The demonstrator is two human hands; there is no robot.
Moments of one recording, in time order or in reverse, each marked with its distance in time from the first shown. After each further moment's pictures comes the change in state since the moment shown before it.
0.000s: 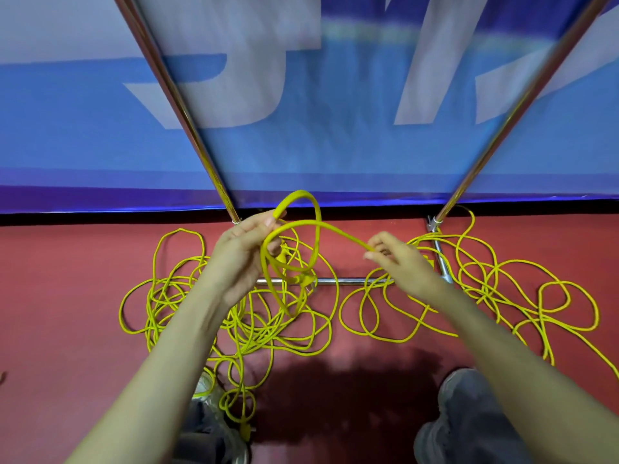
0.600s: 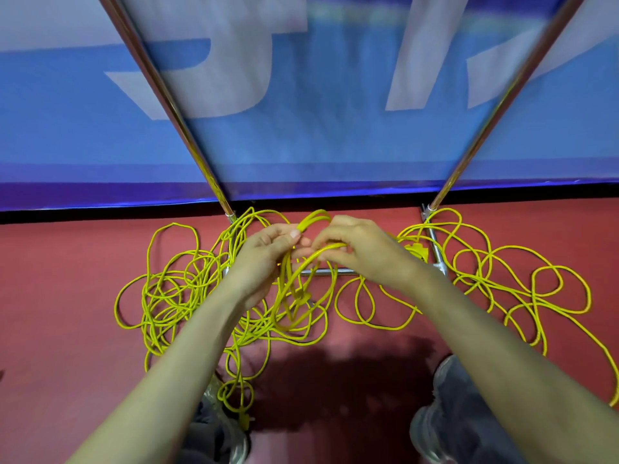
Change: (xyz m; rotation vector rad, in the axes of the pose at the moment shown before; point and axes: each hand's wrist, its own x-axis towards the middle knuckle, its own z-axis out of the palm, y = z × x) left_hand -0.002 -0.034 0.019 0.230 -0.027 -0.136; right_hand -0.005 -0.064 0.006 -0.209 -0.121 -0.432
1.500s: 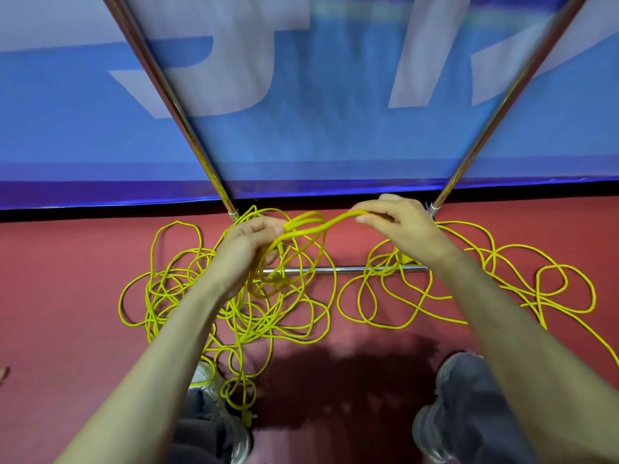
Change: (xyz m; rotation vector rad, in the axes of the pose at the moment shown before) left_hand 0.004 0.010 -0.028 0.207 0.051 0.091; right_hand -0.008 0.036 -0.030 0.087 0.222 0.195
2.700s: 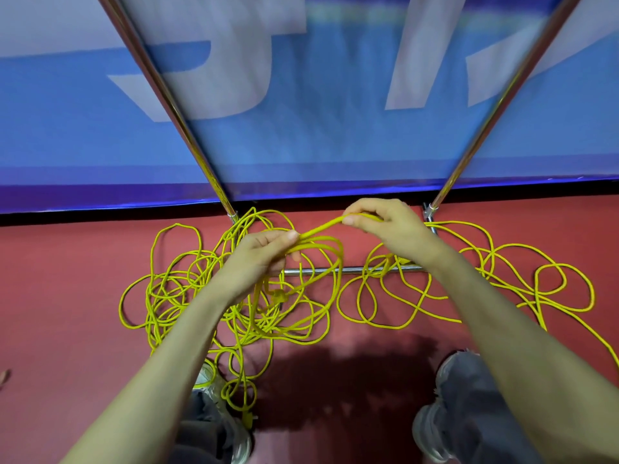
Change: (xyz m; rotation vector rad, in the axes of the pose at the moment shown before) left_hand -0.006 -0.005 0.009 0.154 -0.159 0.054; right_hand 0.001 -0.016 0.003 0.220 -0.104 0.062
